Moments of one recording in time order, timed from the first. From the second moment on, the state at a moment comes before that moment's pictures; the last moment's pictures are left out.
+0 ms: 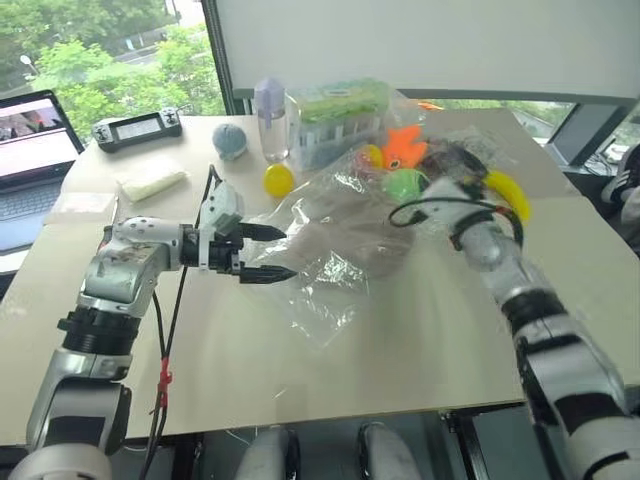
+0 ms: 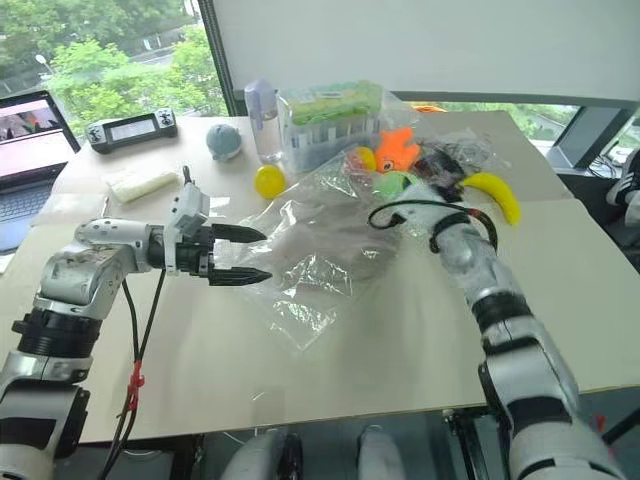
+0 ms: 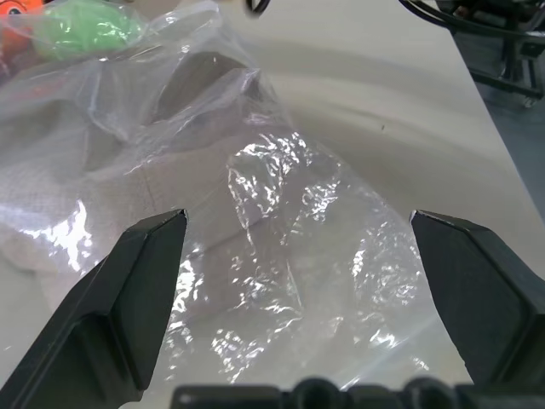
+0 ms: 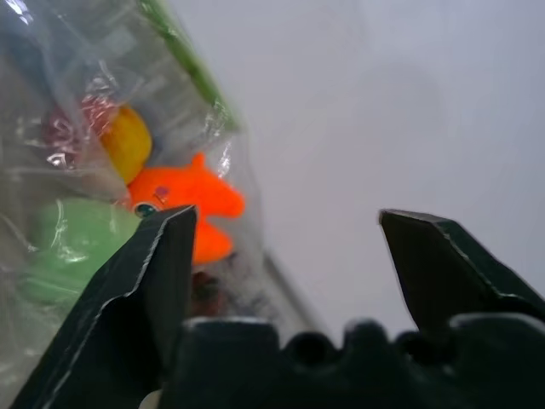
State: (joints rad) left arm -0.71 0.70 -0.09 0.13 -0.40 0.51 -1.30; right arm -0.72 -0.50 0.07 0.61 -0.01 -0.22 0.06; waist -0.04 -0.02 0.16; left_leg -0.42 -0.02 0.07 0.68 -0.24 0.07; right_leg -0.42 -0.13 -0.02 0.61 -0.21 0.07
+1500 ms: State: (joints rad) left arm -0.75 0.67 -0.09 0.24 -0.28 0.36 -1.21; right arm -0.78 -0.21 -0.32 0.74 0.93 0.63 0.35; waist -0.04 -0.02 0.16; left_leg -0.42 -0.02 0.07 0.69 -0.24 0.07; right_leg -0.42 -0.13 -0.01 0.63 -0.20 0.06
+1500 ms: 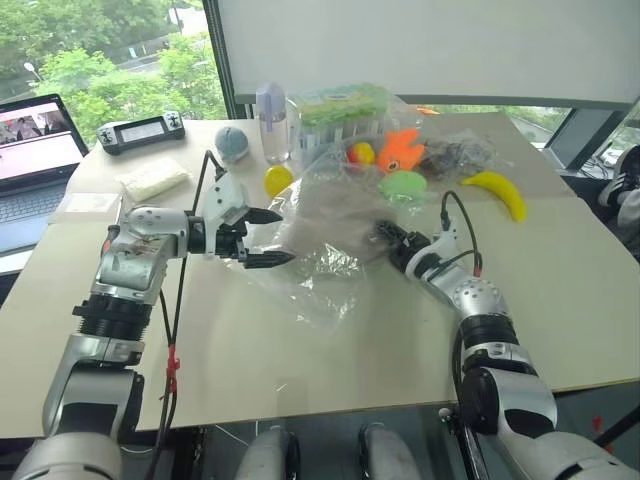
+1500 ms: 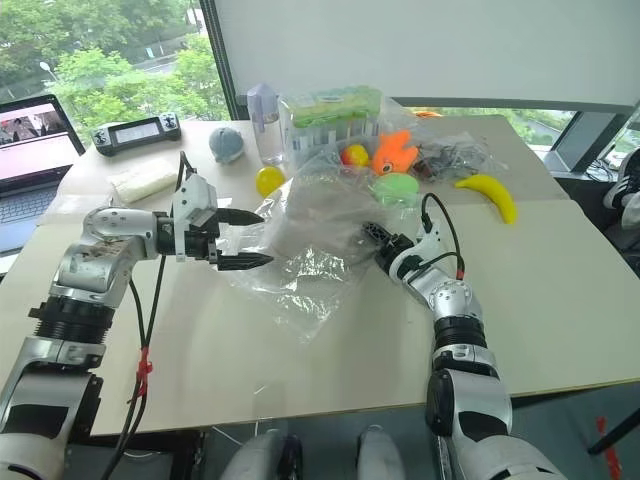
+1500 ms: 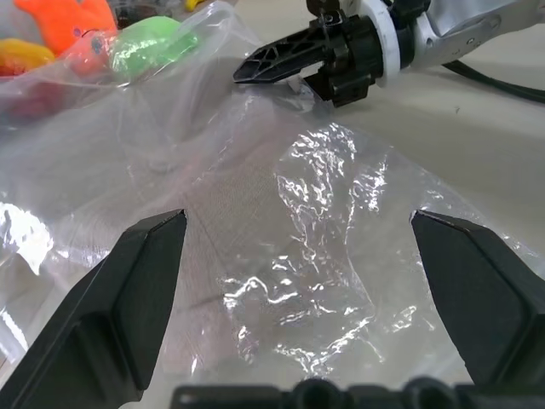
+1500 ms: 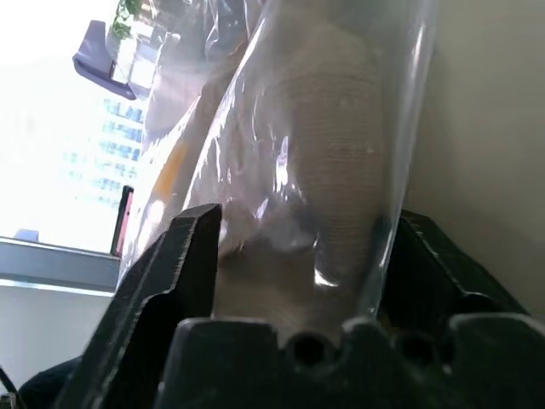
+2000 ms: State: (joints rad) left arm -0.65 0.71 -0.04 0.11 -0.30 0.42 -1.16; right arm -0.66 -0.65 -0.11 0.36 0.83 0.93 0.99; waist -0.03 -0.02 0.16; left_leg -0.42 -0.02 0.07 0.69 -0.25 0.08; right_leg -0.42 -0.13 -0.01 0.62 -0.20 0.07
